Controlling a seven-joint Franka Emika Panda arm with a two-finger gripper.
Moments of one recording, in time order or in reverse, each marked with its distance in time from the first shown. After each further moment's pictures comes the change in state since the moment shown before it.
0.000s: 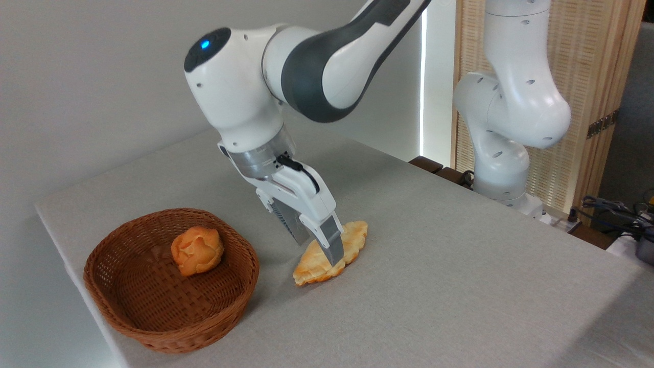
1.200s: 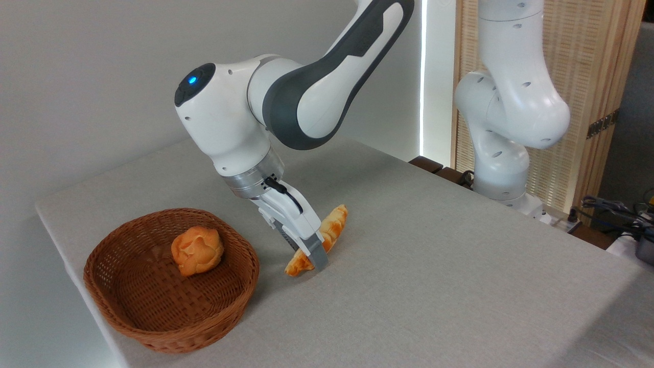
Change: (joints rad) arm -0.034 0.075 -0.019 -0.002 0.000 0.039 0.002
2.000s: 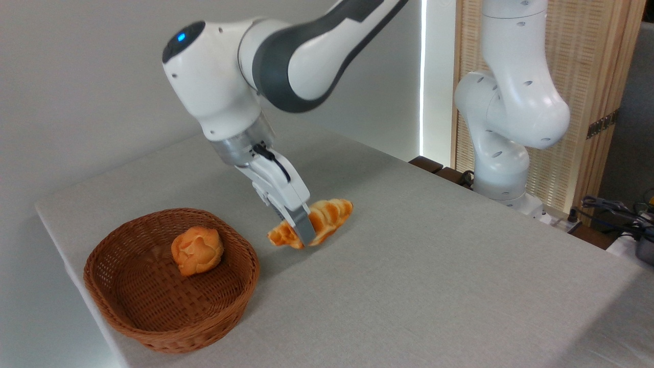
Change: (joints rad) arm 0.000 -0.049 -0.025 0.084 0.000 -0.098 0.029
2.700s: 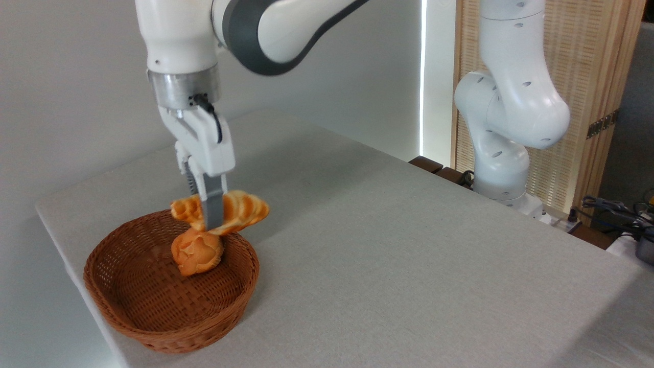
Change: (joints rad) arm -0.001 0.045 -0.040 0.158 -0.074 0.288 0.000
